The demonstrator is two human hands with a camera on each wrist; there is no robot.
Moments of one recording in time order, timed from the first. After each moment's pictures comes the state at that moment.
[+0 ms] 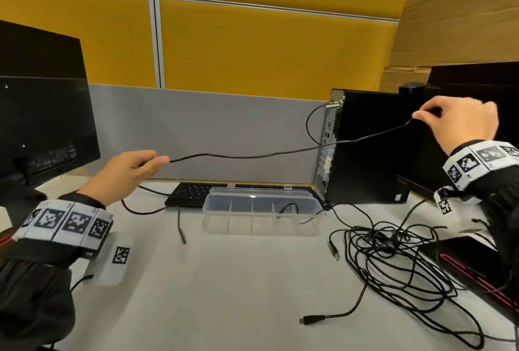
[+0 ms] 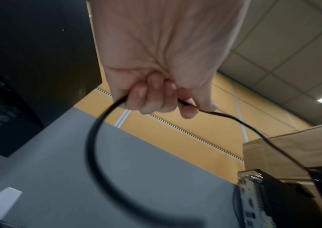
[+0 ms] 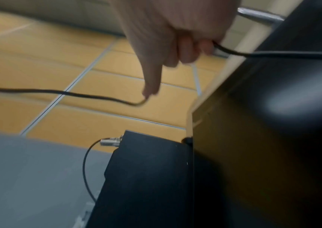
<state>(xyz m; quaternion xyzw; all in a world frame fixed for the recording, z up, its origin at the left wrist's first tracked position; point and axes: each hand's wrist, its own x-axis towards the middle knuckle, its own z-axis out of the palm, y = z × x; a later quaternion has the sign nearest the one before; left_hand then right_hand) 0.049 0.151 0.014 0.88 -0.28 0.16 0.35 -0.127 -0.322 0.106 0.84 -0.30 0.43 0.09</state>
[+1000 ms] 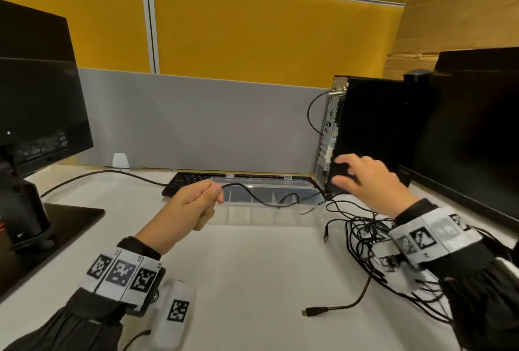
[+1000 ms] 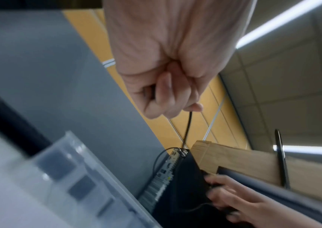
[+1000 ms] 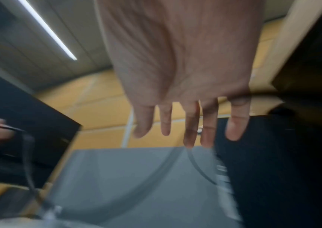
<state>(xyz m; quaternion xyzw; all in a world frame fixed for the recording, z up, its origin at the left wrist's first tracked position) -0.010 0.079 -0.042 0.72 -0.34 -0.06 0.61 -0.107 -0.225 0.004 0.97 -0.14 0.18 -0.05</state>
